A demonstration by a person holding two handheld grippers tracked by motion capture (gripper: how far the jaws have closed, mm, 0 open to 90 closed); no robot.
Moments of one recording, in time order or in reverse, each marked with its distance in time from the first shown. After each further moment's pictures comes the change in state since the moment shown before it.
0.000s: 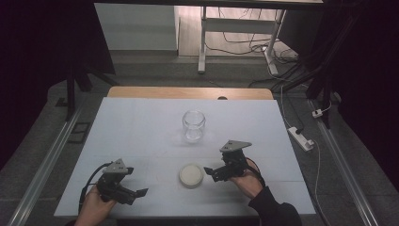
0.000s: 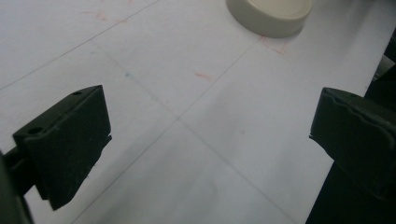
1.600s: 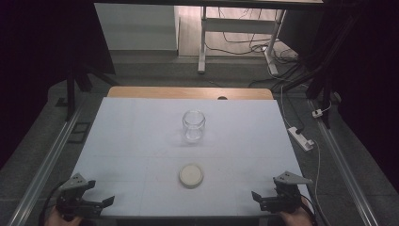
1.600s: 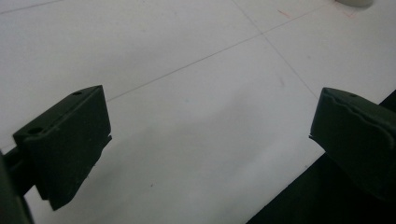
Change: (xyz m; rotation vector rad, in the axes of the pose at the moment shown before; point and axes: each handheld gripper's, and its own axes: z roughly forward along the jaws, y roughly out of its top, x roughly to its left) left arm 0.015 -0.071 -0.062 -0.024 0.174 -0.206; right arm -0.011 -0.107 -0.121 0.030 -0.239 0.229
